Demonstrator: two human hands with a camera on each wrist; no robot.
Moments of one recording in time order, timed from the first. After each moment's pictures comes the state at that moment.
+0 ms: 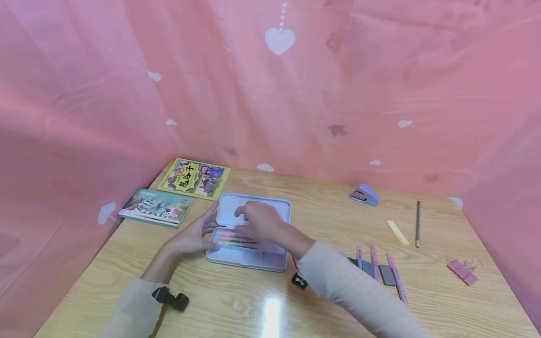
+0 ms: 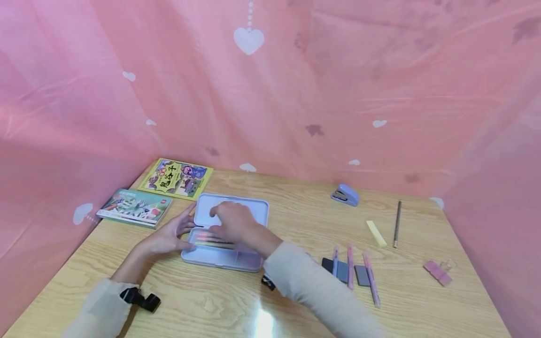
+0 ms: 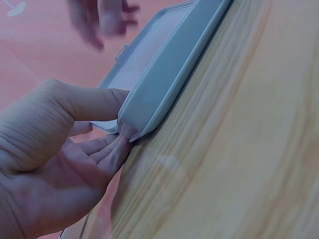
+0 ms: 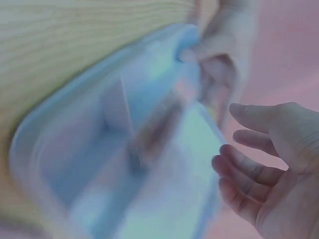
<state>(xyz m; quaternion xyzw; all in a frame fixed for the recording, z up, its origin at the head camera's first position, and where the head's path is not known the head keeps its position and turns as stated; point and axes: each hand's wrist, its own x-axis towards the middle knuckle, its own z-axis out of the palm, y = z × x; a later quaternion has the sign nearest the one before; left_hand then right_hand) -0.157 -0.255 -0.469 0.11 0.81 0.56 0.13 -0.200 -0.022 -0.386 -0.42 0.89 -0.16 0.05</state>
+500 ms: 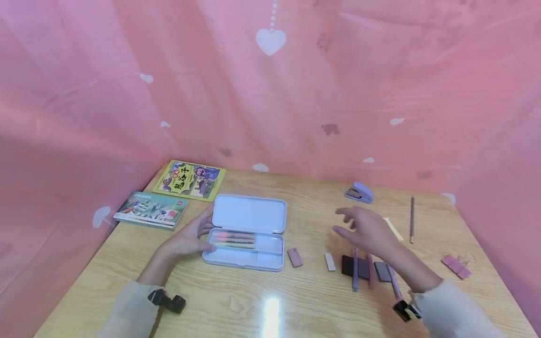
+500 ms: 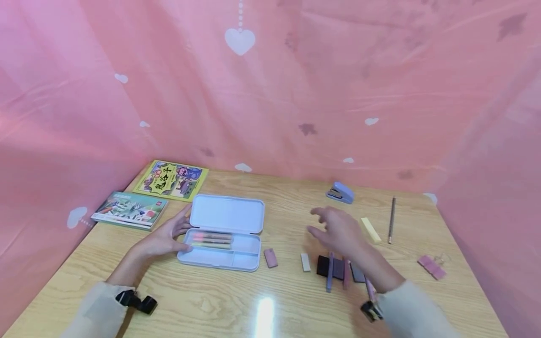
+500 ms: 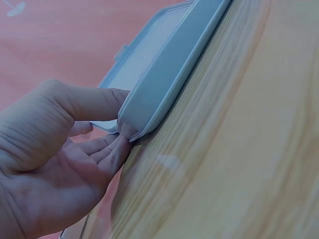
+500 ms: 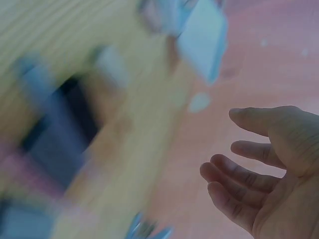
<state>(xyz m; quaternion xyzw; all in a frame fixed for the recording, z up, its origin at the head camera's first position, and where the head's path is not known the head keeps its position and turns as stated) -0.157 -0.254 -0.471 0.13 0.81 0.56 0.12 -0.187 0.193 -0.369 -0.25 0.95 -0.16 -0.03</state>
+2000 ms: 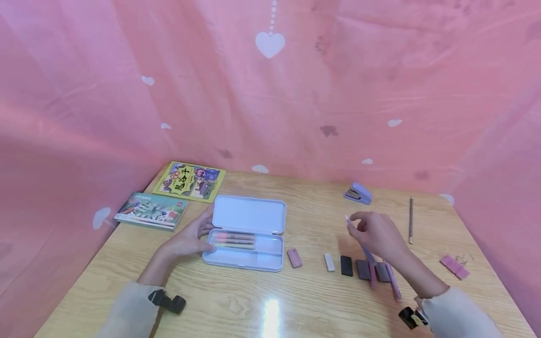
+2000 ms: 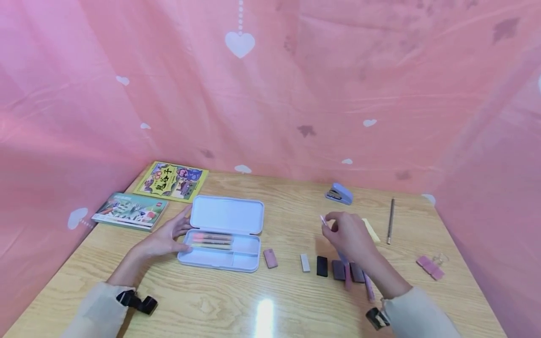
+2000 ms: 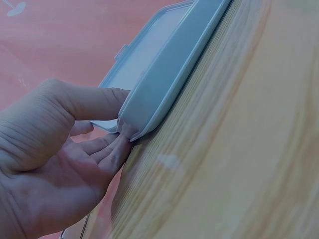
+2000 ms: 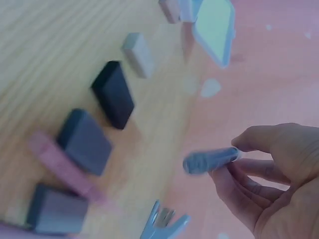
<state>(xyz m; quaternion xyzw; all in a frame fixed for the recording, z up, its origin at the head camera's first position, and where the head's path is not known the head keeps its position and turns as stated) -0.157 -0.256 -0.473 0.13 0.81 0.56 0.12 -0.182 0.212 -0.375 -0.21 0.95 -0.21 -0.06</state>
